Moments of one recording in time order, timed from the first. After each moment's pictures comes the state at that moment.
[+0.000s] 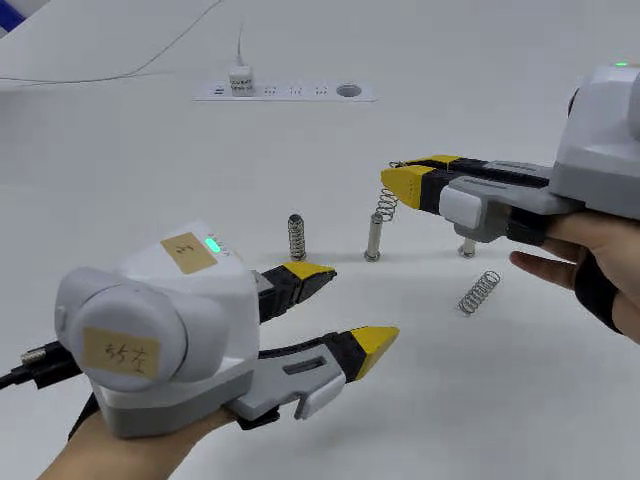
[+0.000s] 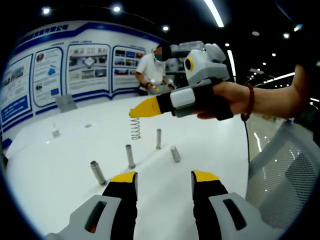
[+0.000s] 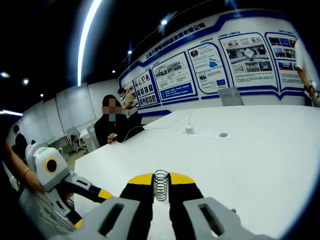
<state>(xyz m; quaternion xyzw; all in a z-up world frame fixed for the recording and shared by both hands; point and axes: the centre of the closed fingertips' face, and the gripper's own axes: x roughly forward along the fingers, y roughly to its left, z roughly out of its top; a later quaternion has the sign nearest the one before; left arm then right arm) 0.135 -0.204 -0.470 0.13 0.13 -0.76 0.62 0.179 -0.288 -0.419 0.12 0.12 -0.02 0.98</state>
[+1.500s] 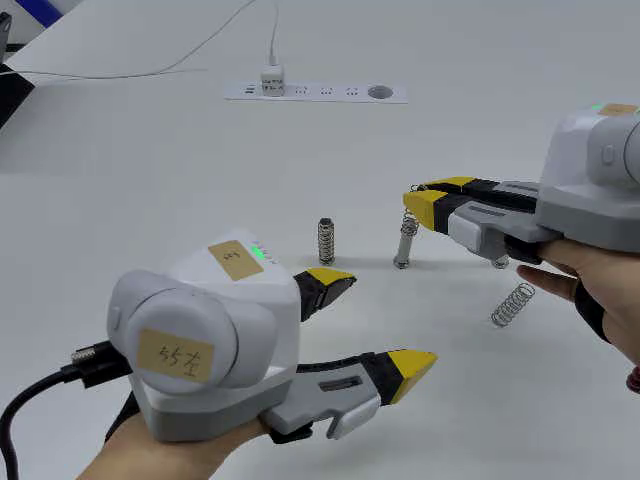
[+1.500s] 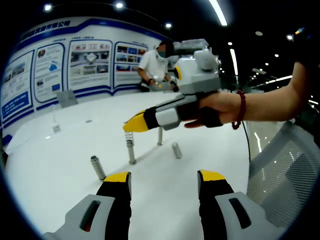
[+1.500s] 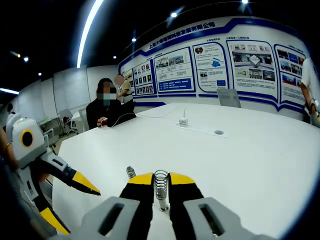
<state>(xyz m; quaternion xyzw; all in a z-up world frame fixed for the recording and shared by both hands) 0.138 -0.203 -0.477 0.13 0.15 -0.75 0.63 0.196 -0.298 -0.456 0.05 0.16 -0.03 0.98</state>
